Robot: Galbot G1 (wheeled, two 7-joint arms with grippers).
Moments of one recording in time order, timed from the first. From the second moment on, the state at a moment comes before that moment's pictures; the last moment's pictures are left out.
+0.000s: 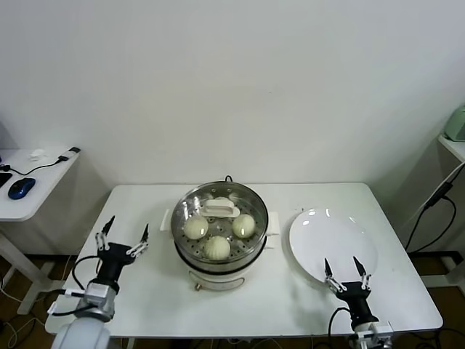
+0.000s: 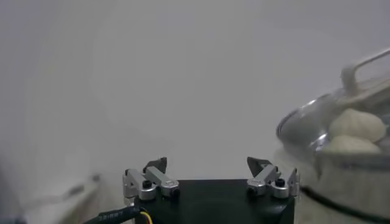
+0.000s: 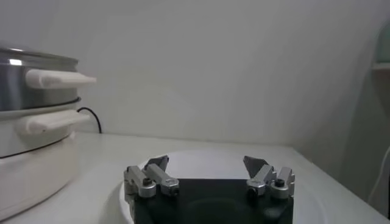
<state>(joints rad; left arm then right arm) 1.48 -1.27 -0.64 -1.95 0.05 0.01 -0.01 -1.53 1.30 0.59 1.68 0.22 0.26 -0.04</state>
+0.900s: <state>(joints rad) 1.51 -1.26 -0.67 -1.68 -0.28 -0.22 0.02 -1.54 1.30 0.58 1.67 0.23 0.24 -0.05</state>
